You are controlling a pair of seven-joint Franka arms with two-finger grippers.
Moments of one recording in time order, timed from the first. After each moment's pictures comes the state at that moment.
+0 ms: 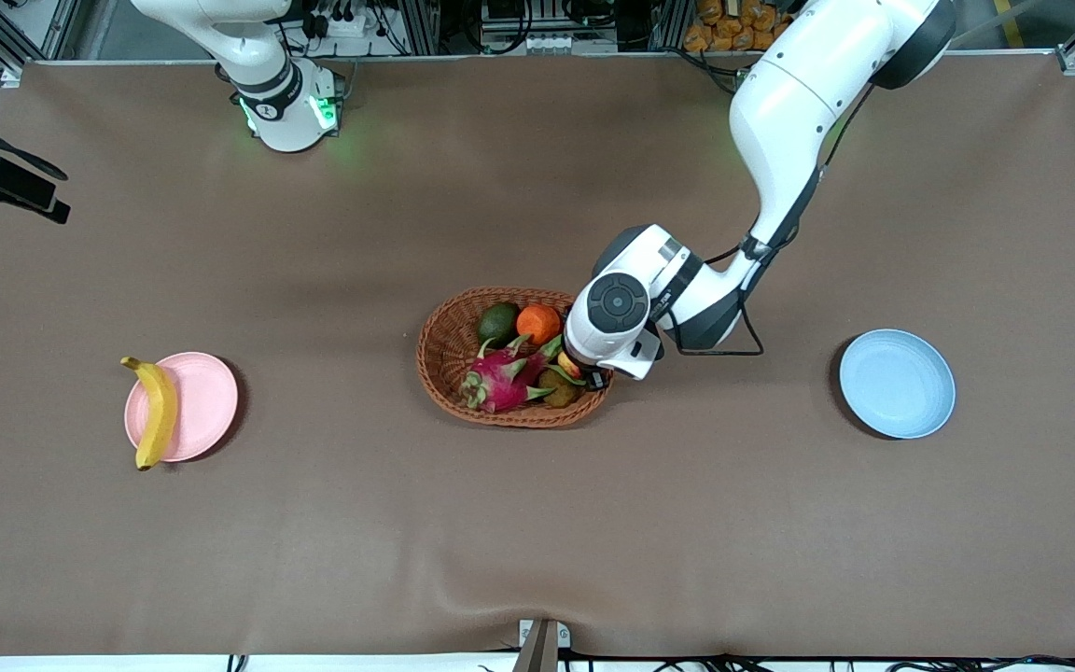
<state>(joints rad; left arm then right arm) -0.42 0.80 -0.33 -1.42 0.10 2.15 -2.60 0.00 -0.02 -0.07 -1.49 0.04 1.36 0.09</state>
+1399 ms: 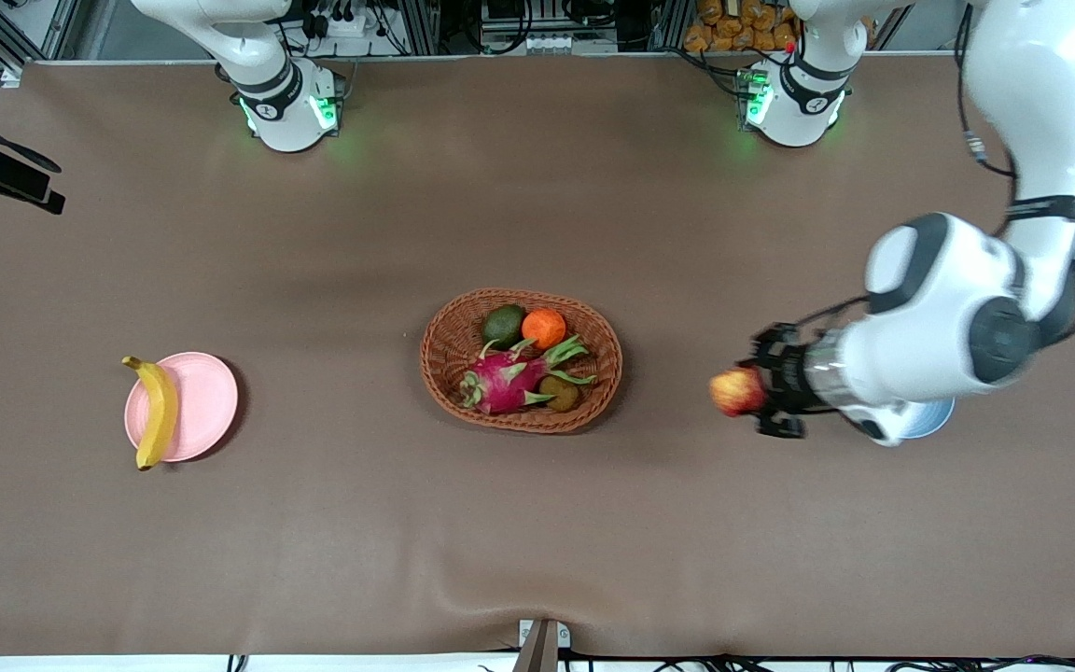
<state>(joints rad) 0.28 0.61 -0.67 -1.37 0.07 1.82 -1.82 -0.01 -0.02 -0.08 -1.48 0.04 1.33 0.07</state>
